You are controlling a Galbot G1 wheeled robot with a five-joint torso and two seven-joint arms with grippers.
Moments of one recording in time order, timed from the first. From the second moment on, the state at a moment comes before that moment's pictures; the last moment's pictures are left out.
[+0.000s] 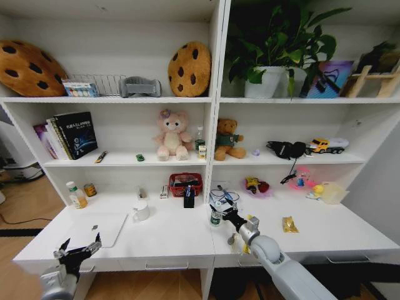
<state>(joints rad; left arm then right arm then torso) 1.84 -1.12 -0.87 -2.13 -0.49 0.18 -0.33 -1.10 0.98 0.13 1.67 0.55 0.04 -0.06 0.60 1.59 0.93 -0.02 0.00</state>
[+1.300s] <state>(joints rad) 1.82 -1.10 -0.86 -2.12 -0.50 0.18 -0.34 -1.35 0.94 0.36 1.87 0.58 0.11 -0.10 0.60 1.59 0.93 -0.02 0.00</state>
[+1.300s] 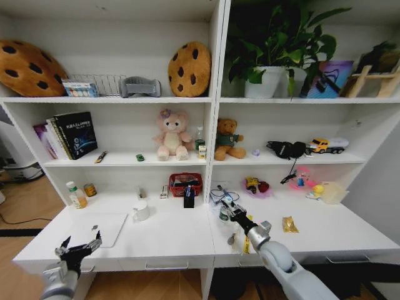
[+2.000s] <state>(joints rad) 1.85 -1.12 -0.89 -2.14 -0.49 0.18 -0.33 -1.74 0.93 0.47 1.94 0.51 0.41 -0.48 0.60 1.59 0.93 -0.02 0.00</state>
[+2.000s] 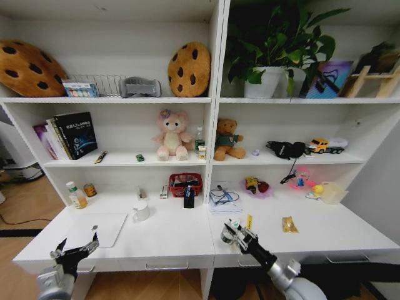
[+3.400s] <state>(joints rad) 1.88 -1.13 -0.88 -2.15 -0.47 0.17 -0.34 -1.57 1.05 0.42 1.04 0.30 0.64 -0.59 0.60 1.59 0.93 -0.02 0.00</state>
